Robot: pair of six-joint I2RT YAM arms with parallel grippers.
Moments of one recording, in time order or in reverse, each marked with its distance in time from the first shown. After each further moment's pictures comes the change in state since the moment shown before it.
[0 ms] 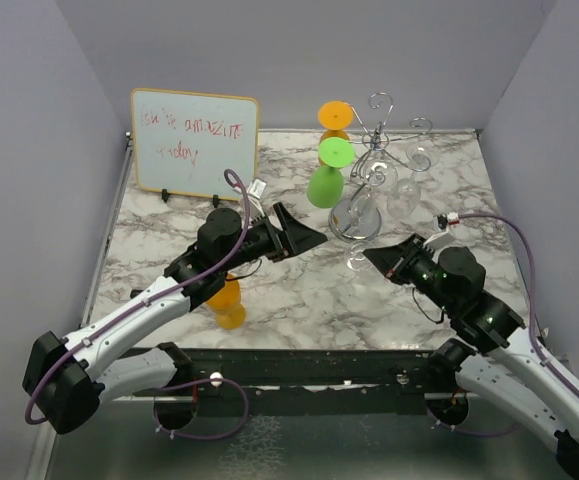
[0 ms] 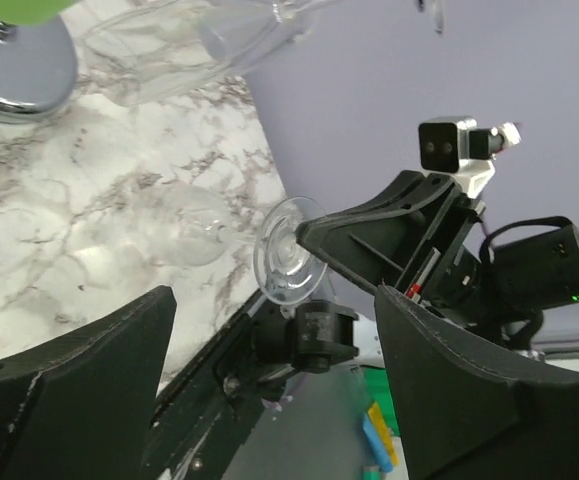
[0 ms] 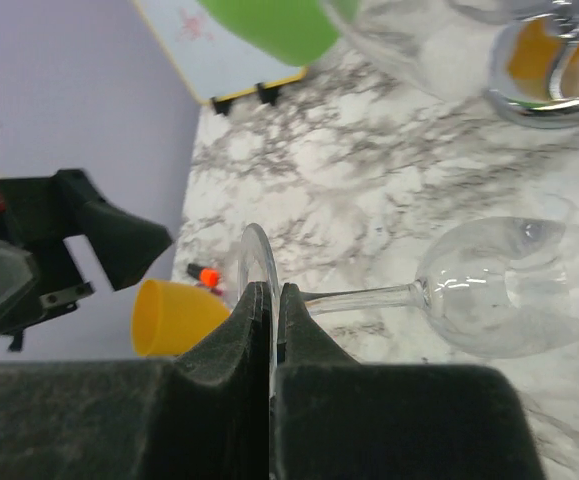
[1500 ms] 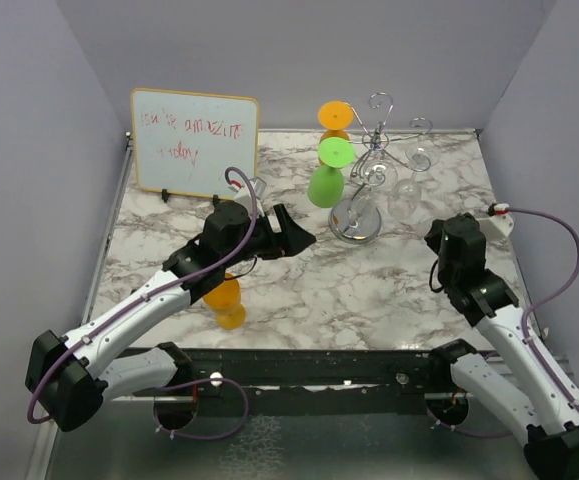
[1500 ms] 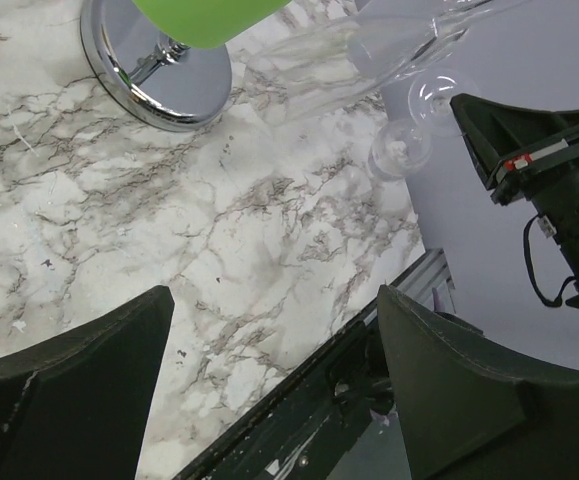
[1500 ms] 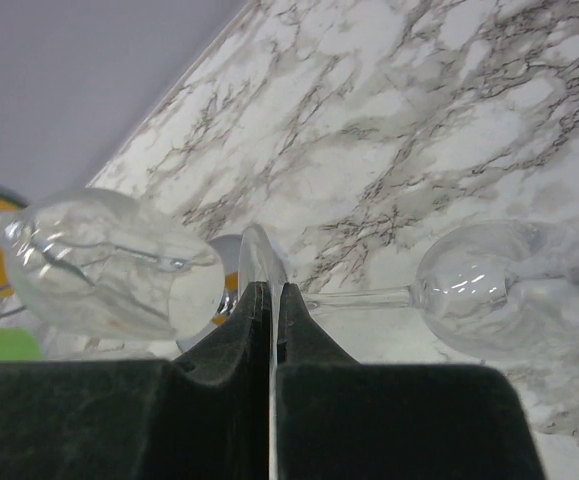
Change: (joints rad) left arm 0.018 0.017 0.072 -0.267 -0.147 0.222; right arm -0.279 0.158 0.077 -0.101 0.625 -0.115
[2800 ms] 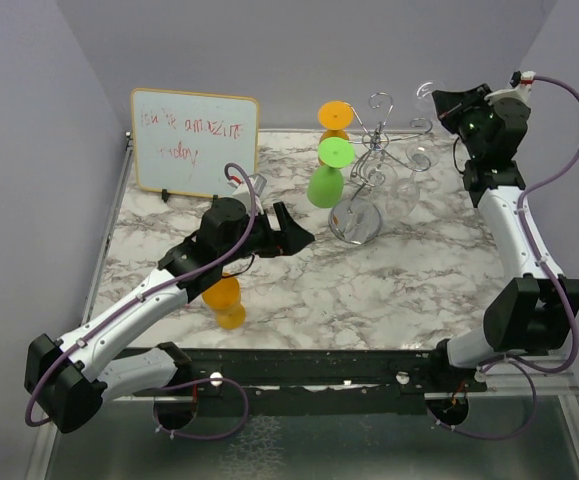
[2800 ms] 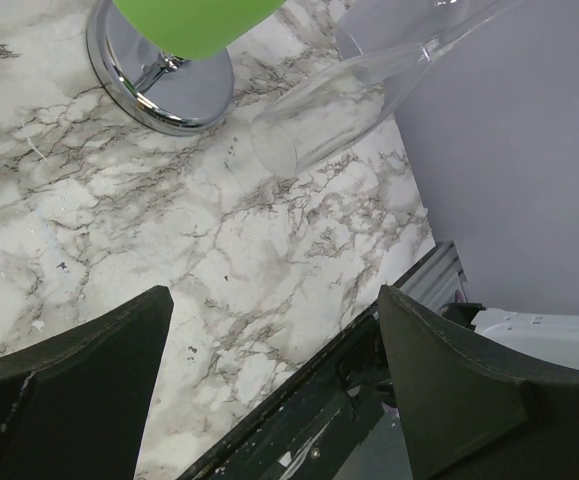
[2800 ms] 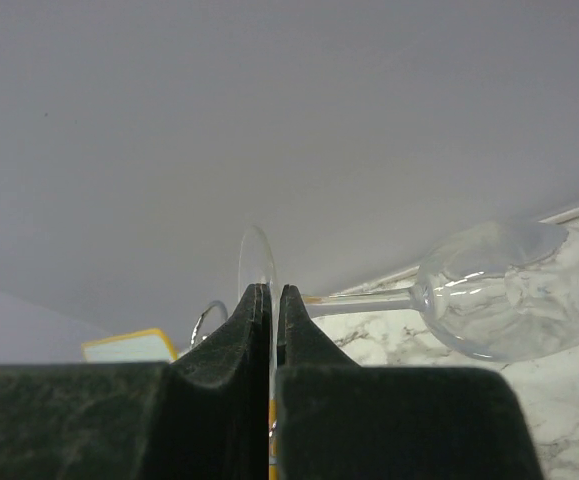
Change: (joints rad) left arm 0.006 -0.004 0.048 -0.066 0.007 0.058; right arm -0.431 0.751 0.696 0.519 -0.803 -0.079
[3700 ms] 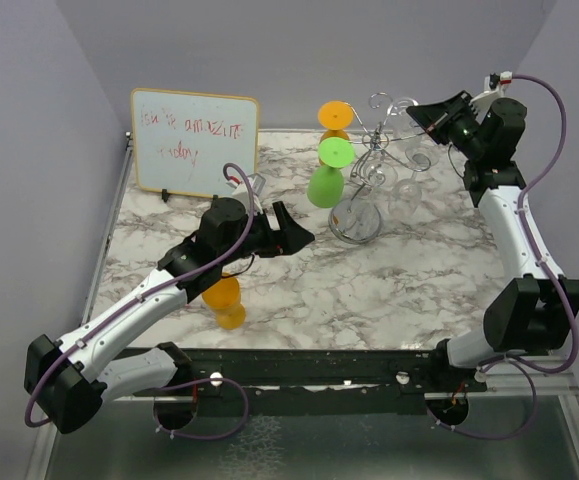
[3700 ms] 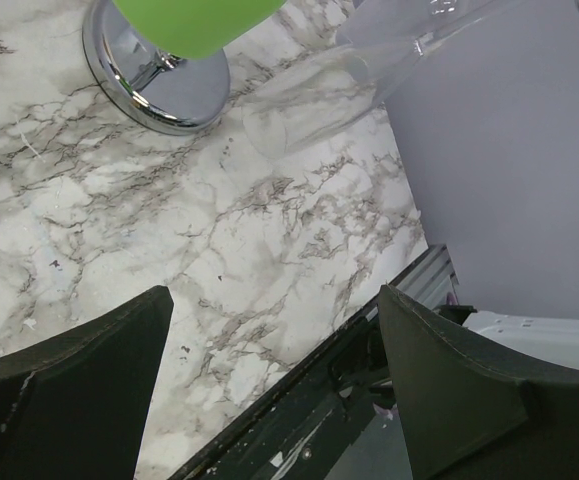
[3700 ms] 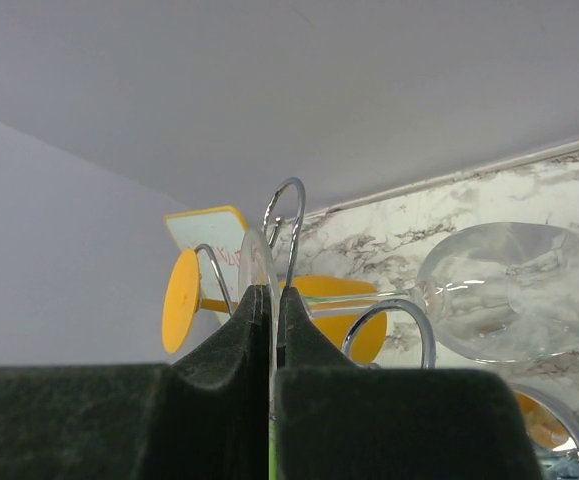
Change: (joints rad) left arm 0.000 -0.005 0.000 0.000 0.000 -0.019; right arm 0.000 0.018 0.013 -0.082 -0.367 0.082
